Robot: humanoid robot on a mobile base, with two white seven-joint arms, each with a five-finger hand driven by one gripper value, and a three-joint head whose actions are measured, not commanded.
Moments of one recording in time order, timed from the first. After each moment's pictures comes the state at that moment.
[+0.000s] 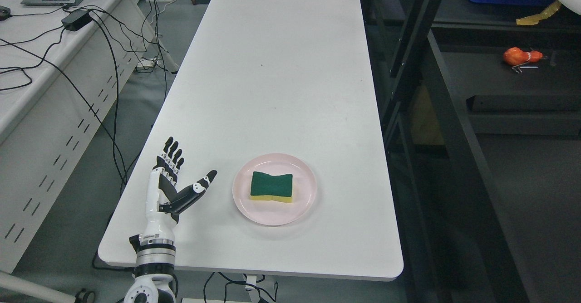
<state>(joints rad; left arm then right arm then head) 0.00 0.00 -0.05 -1.73 0.16 -0.07 0.20 -0.07 0.00 -0.21 0.00 -0.11 0.08 -0.07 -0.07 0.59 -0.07</state>
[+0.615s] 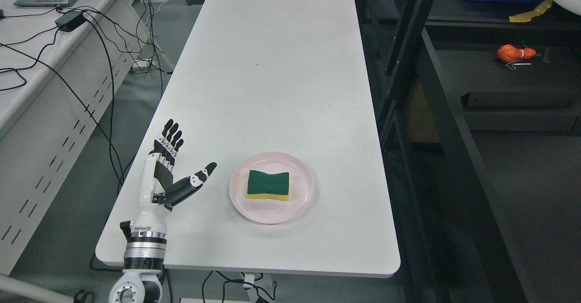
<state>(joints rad) -0.05 0.08 -0.03 -1.73 0.10 -0.20 0.00 -0.07 0.00 -0.21 0.00 -0.11 0.08 -0.07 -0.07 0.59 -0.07</state>
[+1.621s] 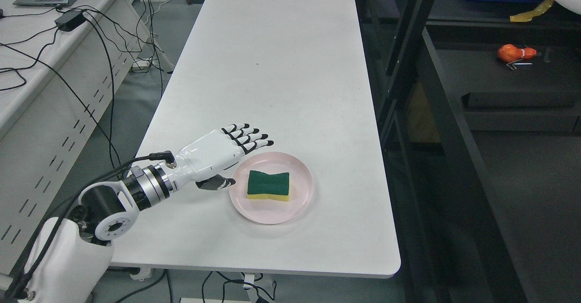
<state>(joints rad) -0.44 0.41 -0.23 -1.64 -0.86 -0.55 -0.46 -0.07 0.00 -0.21 0.00 -0.11 0.08 -0.07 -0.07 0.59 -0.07</state>
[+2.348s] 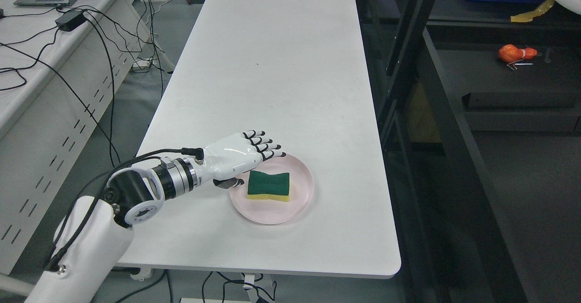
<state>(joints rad) -0.56 0.39 -0.40 -1.53 -0.98 -0.55 -0.46 -0.07 0.00 -0.21 0.00 -0.11 0.08 -0.07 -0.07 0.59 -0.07</state>
